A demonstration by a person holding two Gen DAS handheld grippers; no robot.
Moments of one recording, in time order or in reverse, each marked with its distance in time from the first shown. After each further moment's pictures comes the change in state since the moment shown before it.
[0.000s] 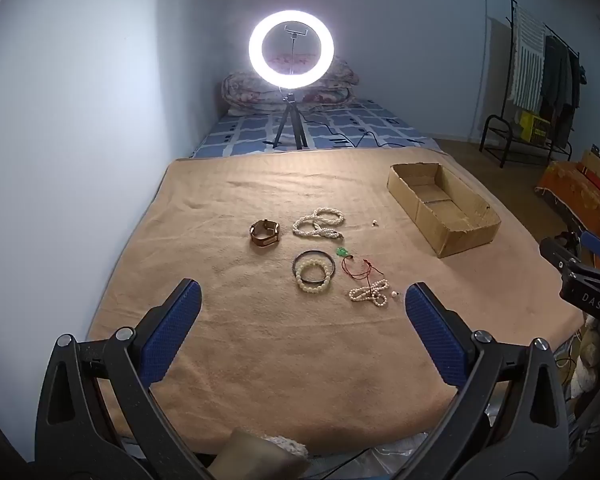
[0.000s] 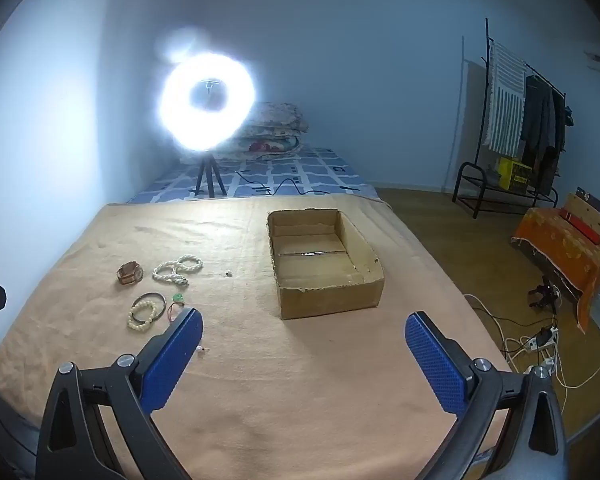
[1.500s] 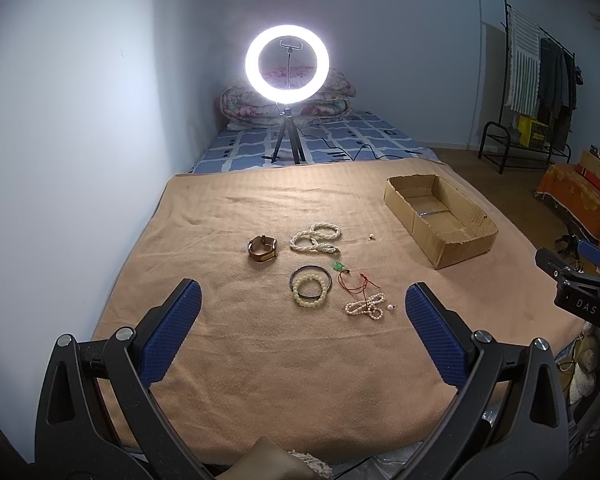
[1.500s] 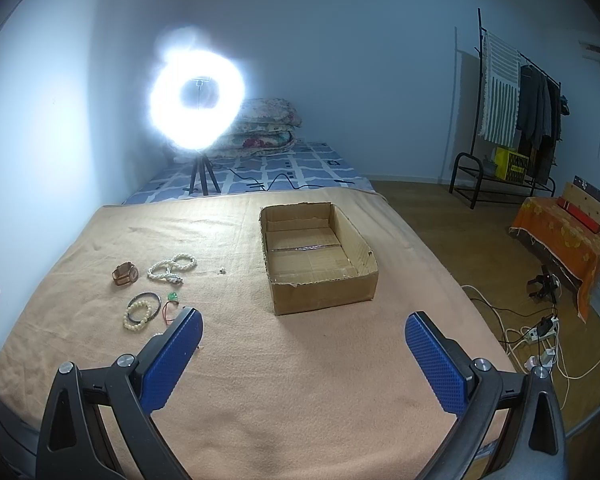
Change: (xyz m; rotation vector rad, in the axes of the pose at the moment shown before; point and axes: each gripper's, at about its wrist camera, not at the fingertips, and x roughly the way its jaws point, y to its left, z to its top) left arm -0.003 -0.010 0.011 0.024 -0.043 0.002; right arm 0.002 -0.012 -0.004 0.018 0.011 -0.001
